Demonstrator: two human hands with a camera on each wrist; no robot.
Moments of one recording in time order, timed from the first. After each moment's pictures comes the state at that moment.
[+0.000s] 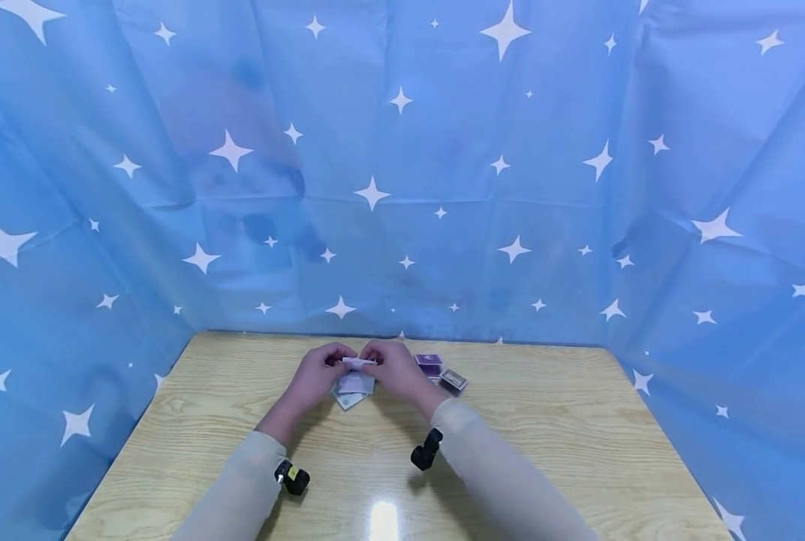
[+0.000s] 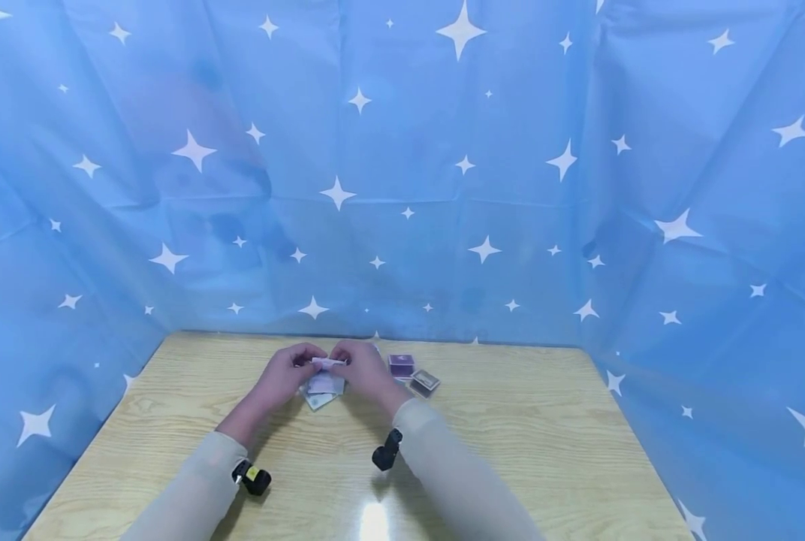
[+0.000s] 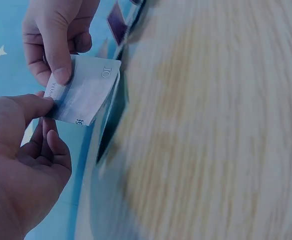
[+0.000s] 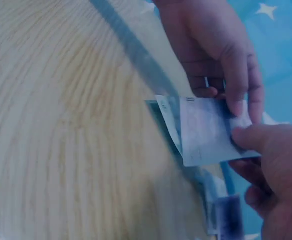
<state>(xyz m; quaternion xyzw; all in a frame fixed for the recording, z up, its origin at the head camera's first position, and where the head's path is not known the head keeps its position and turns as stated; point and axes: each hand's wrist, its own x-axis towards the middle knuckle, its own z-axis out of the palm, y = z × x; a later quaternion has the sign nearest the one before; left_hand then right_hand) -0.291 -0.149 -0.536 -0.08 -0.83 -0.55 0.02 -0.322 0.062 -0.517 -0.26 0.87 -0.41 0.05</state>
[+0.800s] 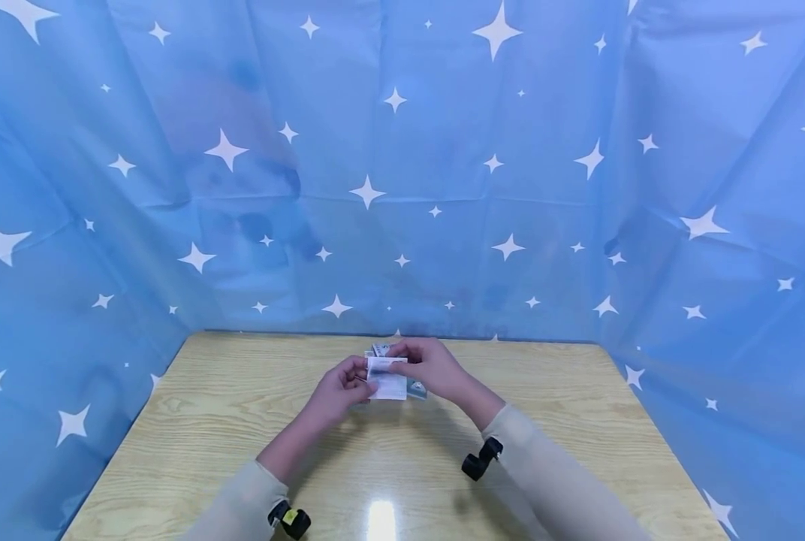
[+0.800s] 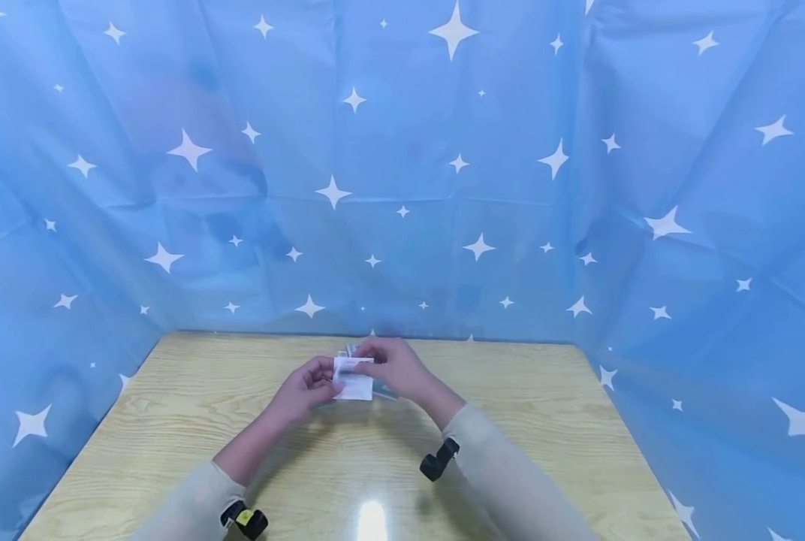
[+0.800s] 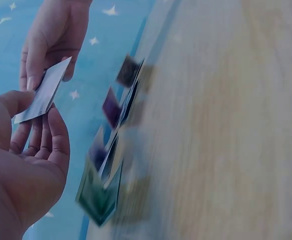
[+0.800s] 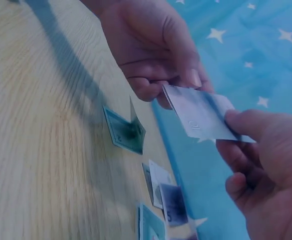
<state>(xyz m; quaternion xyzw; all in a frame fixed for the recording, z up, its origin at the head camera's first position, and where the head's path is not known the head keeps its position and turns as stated) -0.240 -0.102 -0.520 -0.11 -0.69 -0.71 -0.07 -0.285 0.136 -0.468 -0.25 0.83 -0.49 0.09</state>
